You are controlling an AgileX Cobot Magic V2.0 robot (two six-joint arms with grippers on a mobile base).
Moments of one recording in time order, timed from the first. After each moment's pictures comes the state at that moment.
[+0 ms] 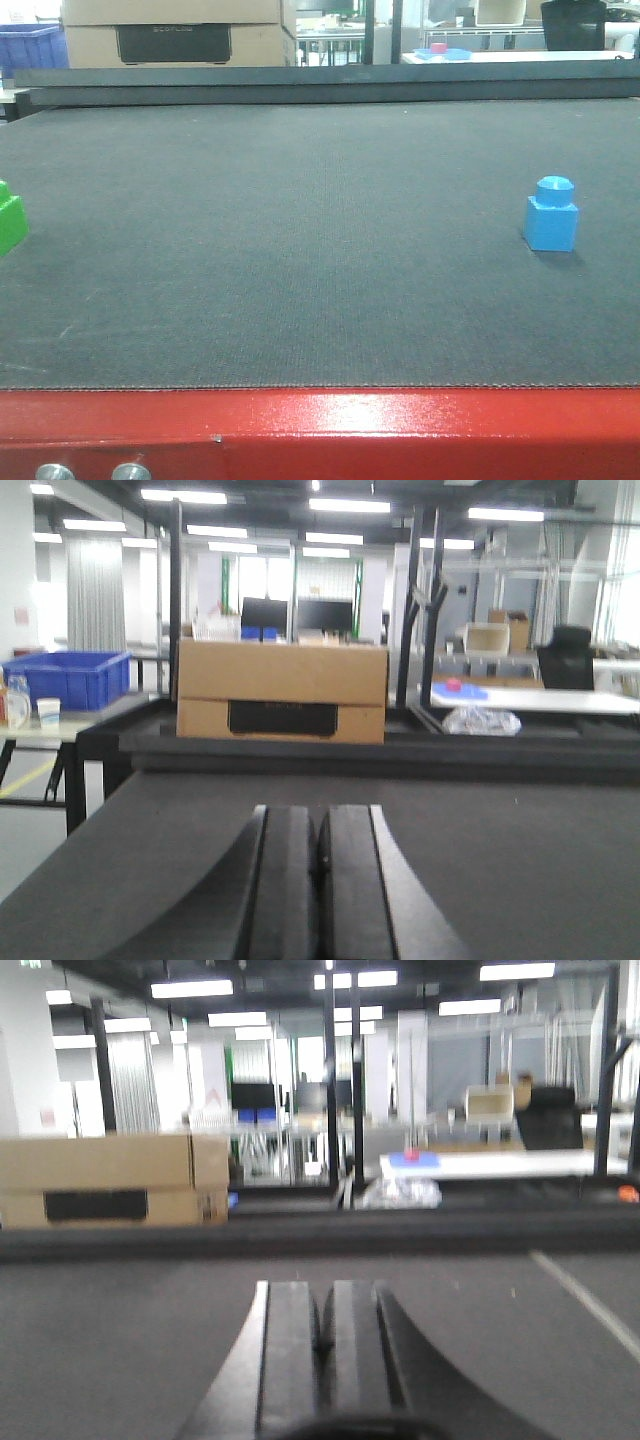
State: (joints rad) left arm 0.01 0.14 -0.57 -0.02 0.36 0.00; right arm 0.06 0.17 -0.58 0.12 0.38 -0.02
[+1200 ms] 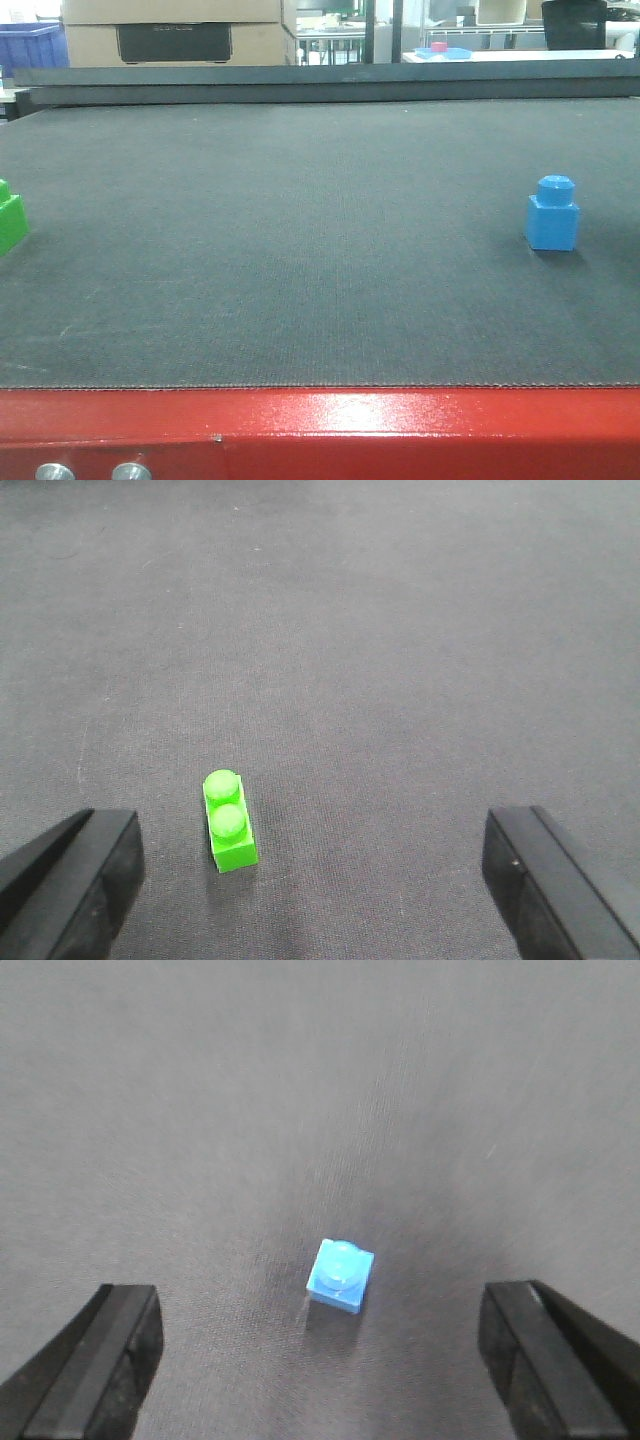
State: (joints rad) left arm -0.16 0.76 -0.95 0.03 0.73 0.00; right arm 0.25 1.34 -1.18 0.12 0.79 0.01
